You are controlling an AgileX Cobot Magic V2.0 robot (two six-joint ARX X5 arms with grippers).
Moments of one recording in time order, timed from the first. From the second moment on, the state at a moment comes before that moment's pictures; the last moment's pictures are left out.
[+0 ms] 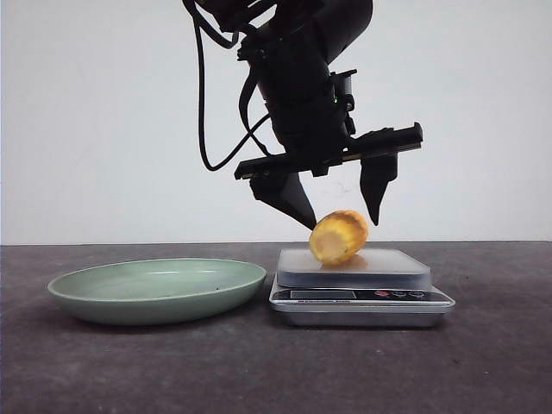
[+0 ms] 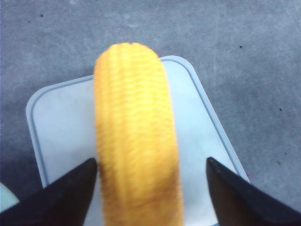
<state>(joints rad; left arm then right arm) -0.87 1.94 1.45 -0.29 -0.24 -0.41 0.17 0.73 0.87 -0.49 -0.18 0.21</state>
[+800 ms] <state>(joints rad) -0.81 0.81 1.46 -0.88 -0.63 -0.16 0.44 0.95 0.87 -0.26 -0.13 0.25</state>
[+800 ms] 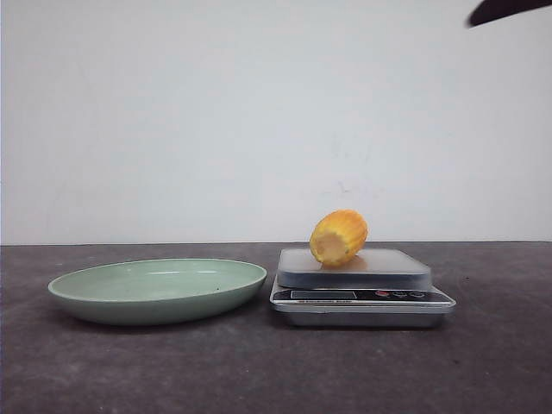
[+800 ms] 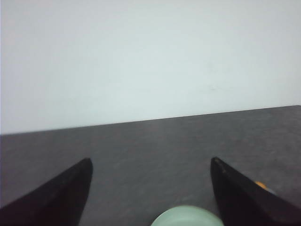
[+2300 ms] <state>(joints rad) -0.81 0.37 0.93 -1.09 -0.65 -0.47 0.63 1.67 1.05 -0.23 0.17 0.46</state>
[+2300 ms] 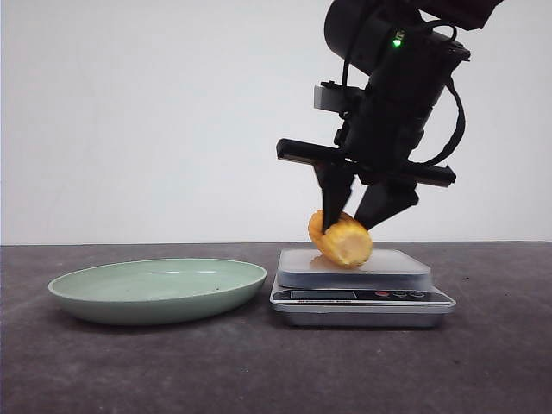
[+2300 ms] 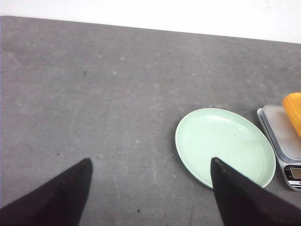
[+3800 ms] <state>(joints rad) -0.81 0.37 0.93 -1.09 -0.67 -0.47 0.94 1.97 1.31 -0.11 0.18 0.53</state>
